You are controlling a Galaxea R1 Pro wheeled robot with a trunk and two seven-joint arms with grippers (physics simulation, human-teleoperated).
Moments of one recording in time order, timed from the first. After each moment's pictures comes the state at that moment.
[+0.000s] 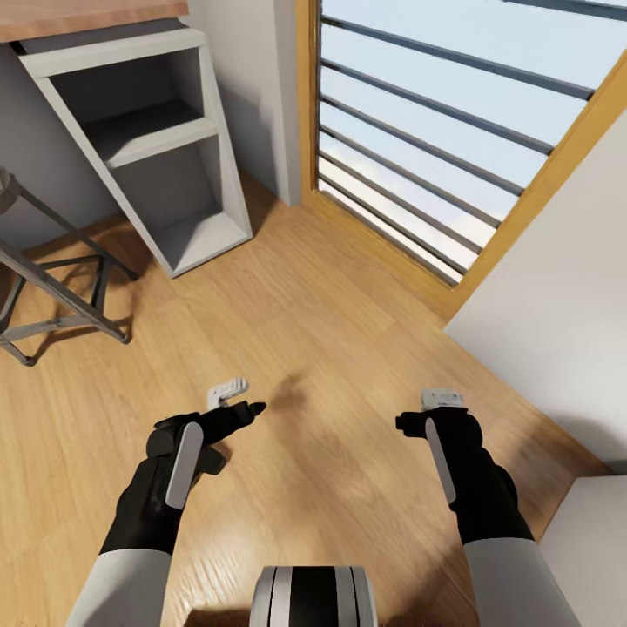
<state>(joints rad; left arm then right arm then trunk) -0.59 -0.15 0.13 -1.30 0.29 0.86 0.01 -0.62 0.09 -0.06 -1.29 0.07 1.01 -0.13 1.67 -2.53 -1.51</state>
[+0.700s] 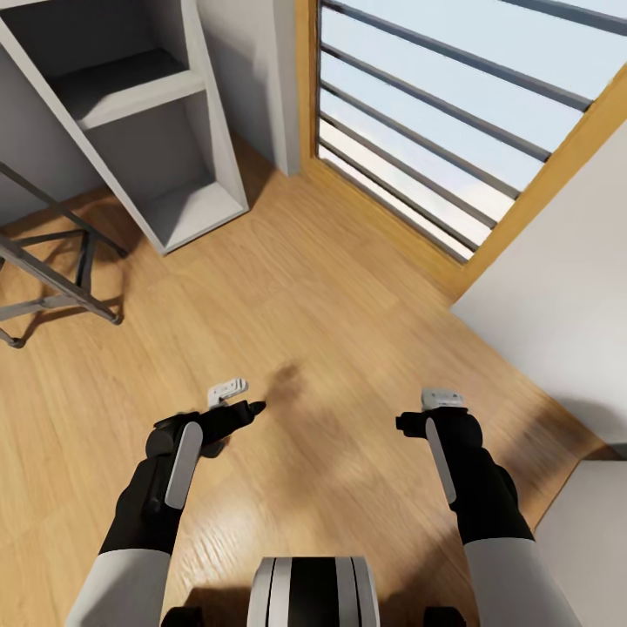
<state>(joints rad) -0.59 -0.14 0.13 -1.30 0.29 0.86 0.01 -0.62 0.09 -0.06 -1.29 0.07 1.01 -0.13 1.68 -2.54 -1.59</state>
